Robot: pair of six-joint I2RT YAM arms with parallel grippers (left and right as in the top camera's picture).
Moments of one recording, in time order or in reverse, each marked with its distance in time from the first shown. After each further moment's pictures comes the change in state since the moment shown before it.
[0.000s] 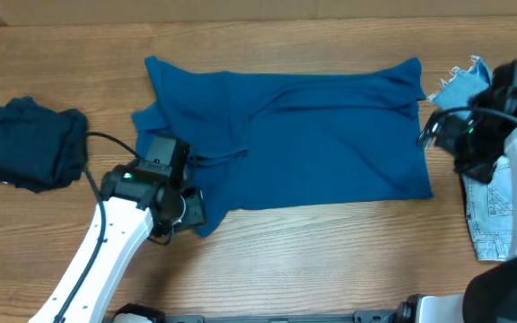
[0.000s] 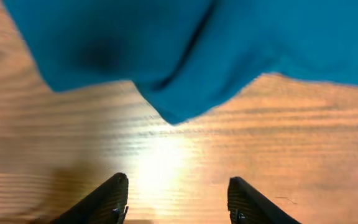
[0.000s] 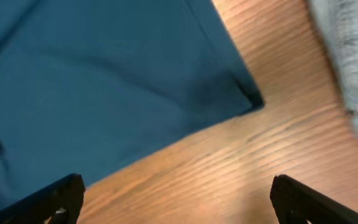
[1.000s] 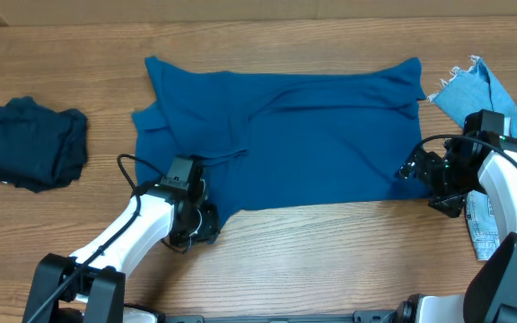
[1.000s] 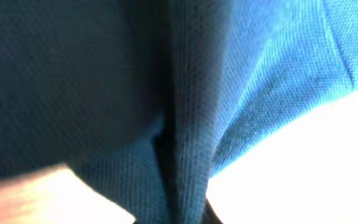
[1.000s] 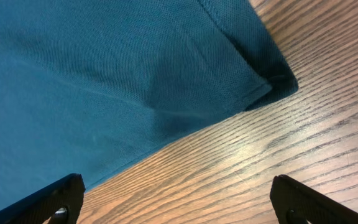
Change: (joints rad) left arm -0.015 0.203 -0.272 0.412 0.155 0.031; right arm -0.024 0.000 -0.351 0.272 -0.062 0.064
